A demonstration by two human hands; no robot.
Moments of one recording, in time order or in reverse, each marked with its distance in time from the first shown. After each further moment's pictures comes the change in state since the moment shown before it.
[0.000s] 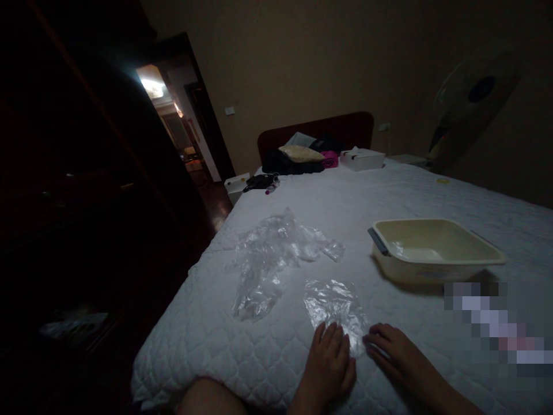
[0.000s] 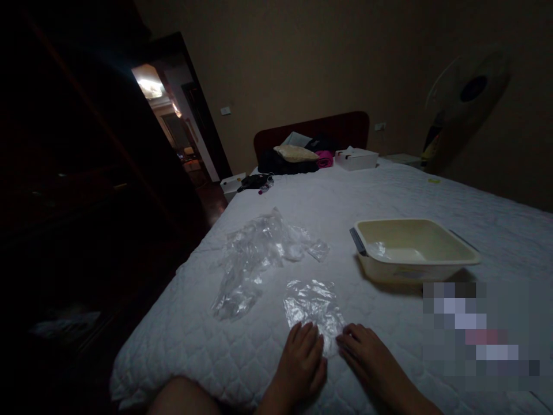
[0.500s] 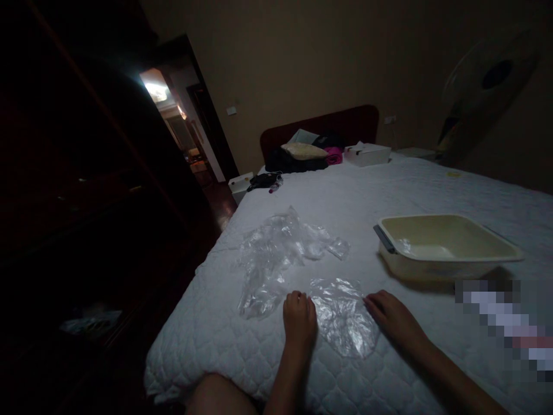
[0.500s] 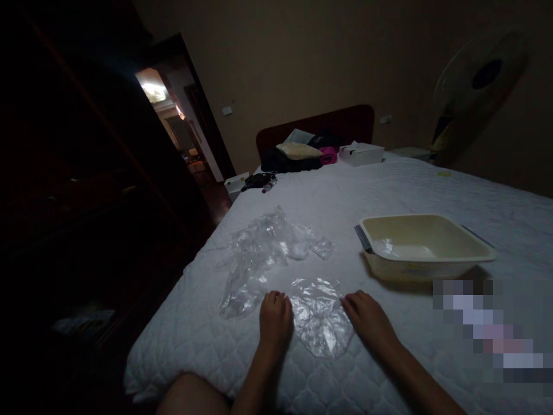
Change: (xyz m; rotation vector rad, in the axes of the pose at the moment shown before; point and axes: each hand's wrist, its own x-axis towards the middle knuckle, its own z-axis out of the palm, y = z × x) left_hand 0.039 -0.062 -0.025 0.011 0.103 -0.636; right_hand 0.057 0.025 0.000 0.020 0.170 0.300
